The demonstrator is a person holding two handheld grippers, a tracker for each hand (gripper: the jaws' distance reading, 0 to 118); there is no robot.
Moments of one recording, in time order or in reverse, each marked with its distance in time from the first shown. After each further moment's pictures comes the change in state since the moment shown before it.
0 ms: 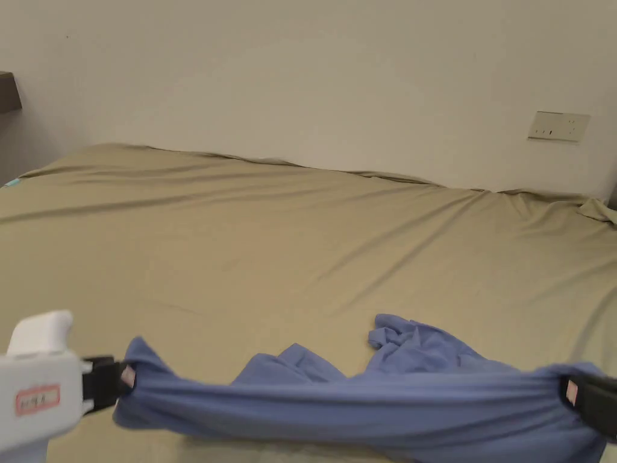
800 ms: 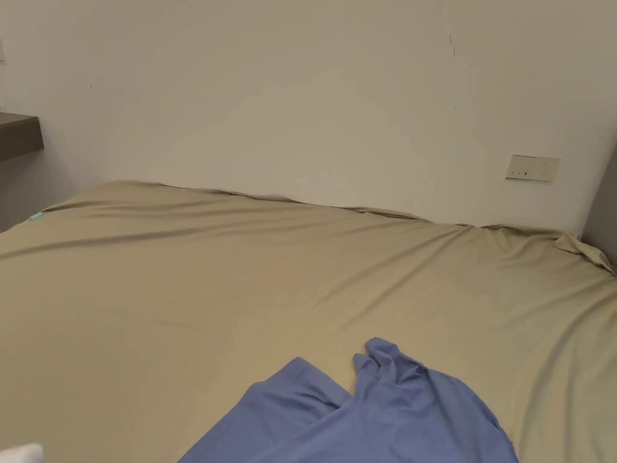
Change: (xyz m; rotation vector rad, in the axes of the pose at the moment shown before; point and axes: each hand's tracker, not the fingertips) left arm -0.006 -0.095 0.103 0.153 0.094 -0.055; right arm -0.016 -0.094 0.090 0.003 -0.109 0.051
